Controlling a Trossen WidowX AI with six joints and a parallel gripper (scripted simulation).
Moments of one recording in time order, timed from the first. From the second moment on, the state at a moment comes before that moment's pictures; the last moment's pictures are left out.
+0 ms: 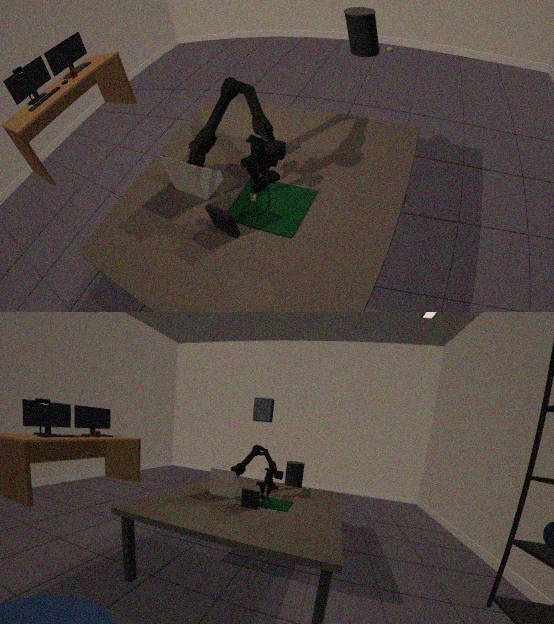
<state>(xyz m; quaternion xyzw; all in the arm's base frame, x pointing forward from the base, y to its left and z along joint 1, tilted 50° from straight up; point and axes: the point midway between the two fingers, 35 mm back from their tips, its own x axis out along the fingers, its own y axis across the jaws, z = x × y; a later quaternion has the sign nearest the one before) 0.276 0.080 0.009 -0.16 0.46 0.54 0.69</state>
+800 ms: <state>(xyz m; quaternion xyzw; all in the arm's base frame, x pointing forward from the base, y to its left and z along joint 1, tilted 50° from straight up) 0.271 0.054 0.023 -0.13 0.42 0.56 0.70</state>
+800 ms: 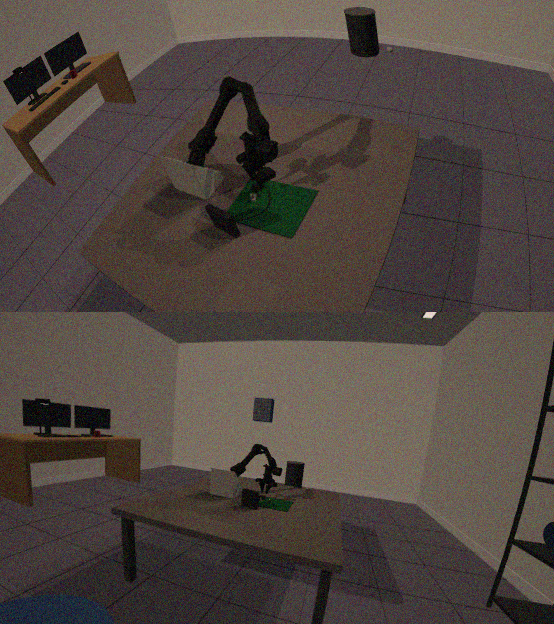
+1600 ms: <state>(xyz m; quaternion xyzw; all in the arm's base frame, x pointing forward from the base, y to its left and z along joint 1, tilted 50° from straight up) 0.268 0.035 0.035 -0.10 0.39 0.57 0.72</state>
